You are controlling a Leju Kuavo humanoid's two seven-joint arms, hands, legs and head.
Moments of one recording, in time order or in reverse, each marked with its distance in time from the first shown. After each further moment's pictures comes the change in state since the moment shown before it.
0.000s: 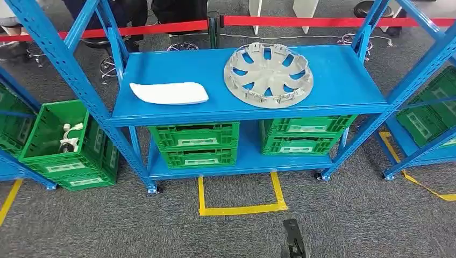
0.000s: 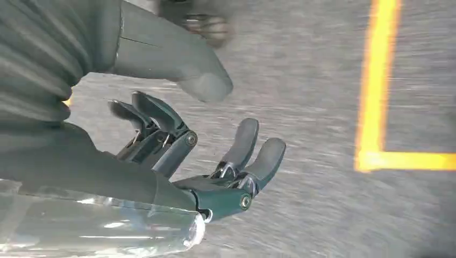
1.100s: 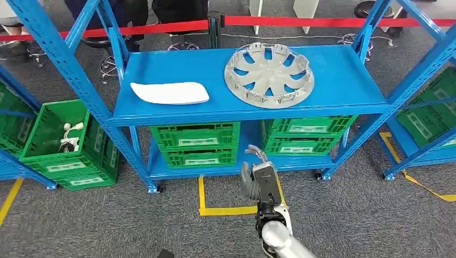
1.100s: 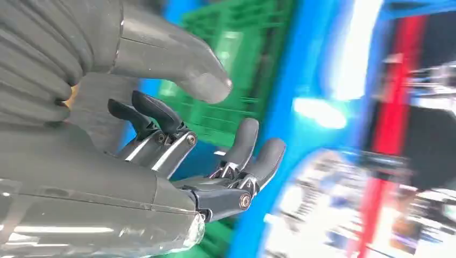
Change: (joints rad) left arm -0.054 -0.056 0.050 0.030 0.104 -0.015 -0.181; right arm 0.005 -0.015 -0.087 -0.950 0.617 -0.051 0.019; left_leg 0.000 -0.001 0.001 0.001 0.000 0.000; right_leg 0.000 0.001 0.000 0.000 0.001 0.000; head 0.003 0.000
